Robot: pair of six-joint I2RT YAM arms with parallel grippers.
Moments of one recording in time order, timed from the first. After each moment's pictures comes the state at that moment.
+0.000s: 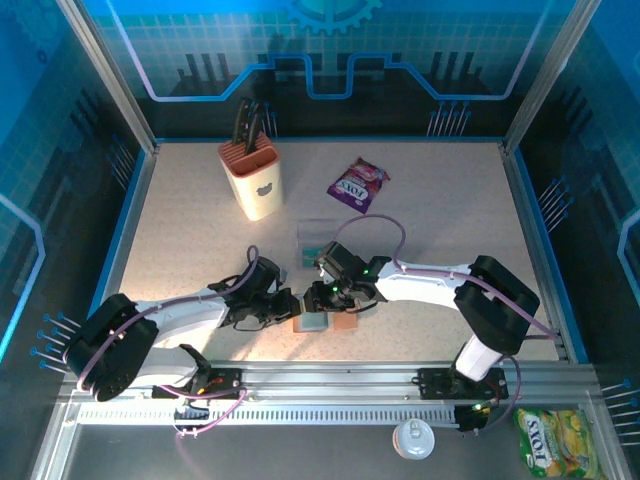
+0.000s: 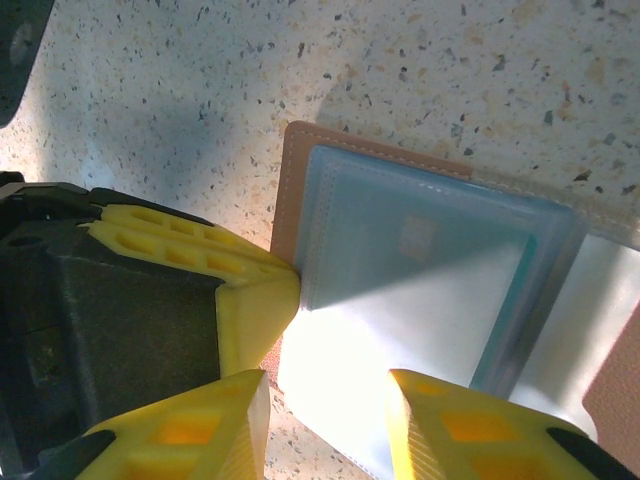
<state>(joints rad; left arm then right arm) -0.63 1.30 0.42 -0.11 0.37 -1.00 0.93 1.65 0.92 -0.31 -0.32 0.82</state>
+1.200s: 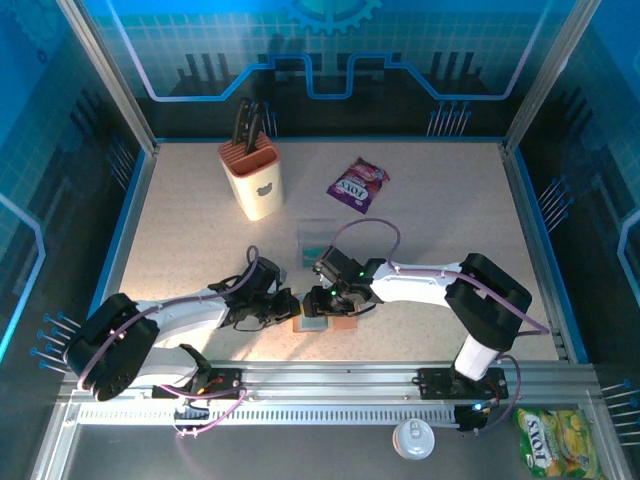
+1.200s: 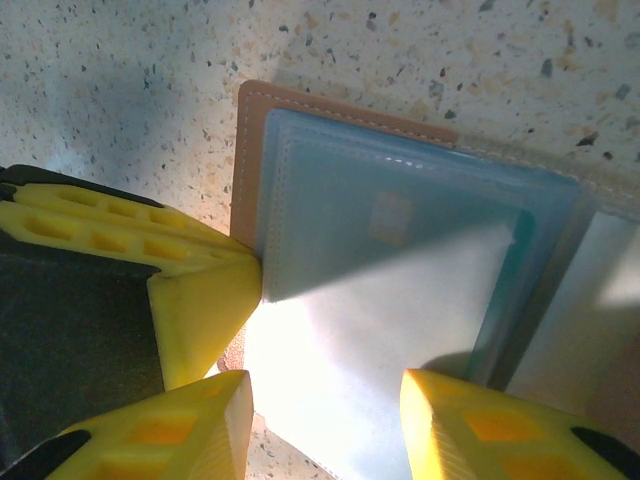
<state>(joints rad) -0.63 1.30 0.41 -0.10 0.37 -1.00 0.94 1.69 0.92 -0.32 -0.31 0.82</state>
